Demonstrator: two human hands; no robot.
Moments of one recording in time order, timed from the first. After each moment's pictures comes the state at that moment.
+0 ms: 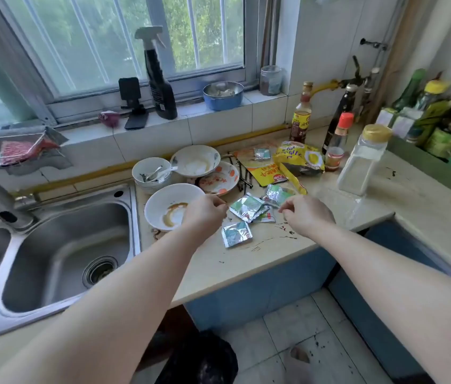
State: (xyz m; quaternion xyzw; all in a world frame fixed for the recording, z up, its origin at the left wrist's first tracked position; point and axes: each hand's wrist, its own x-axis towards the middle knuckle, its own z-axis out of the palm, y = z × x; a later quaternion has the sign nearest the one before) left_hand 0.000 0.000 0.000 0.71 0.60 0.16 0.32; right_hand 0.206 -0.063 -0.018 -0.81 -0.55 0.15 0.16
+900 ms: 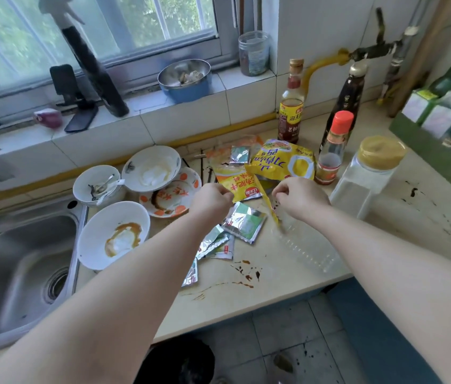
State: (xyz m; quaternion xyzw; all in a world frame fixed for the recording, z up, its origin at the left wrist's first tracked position) left_hand 0.200 0.110 -0.028 0.65 0.67 0.14 0.34; right_hand 0.379 0.072 -0.042 -0.77 -0.57 0.23 0.16
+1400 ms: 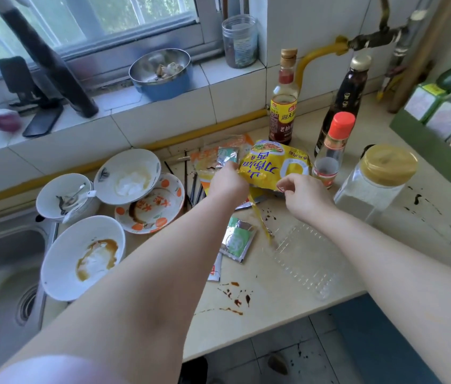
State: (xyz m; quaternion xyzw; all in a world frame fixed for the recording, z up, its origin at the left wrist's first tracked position) left_hand 0.278 0.176 -0.044 0.64 0.68 0.11 0.33; right_hand 0.414 0.107 -0.060 -0.79 -0.53 0.24 0.20
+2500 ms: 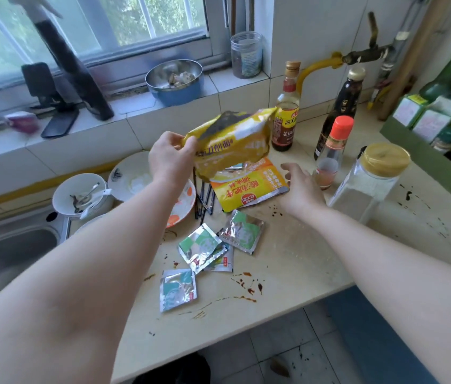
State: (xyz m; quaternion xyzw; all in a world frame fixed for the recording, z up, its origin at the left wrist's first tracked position) left_hand 0.166 0.187 0.018 0.60 0.66 0.38 0.24; right_hand 0.372 0.092 -0.042 -0.80 -0.50 0.23 0.25
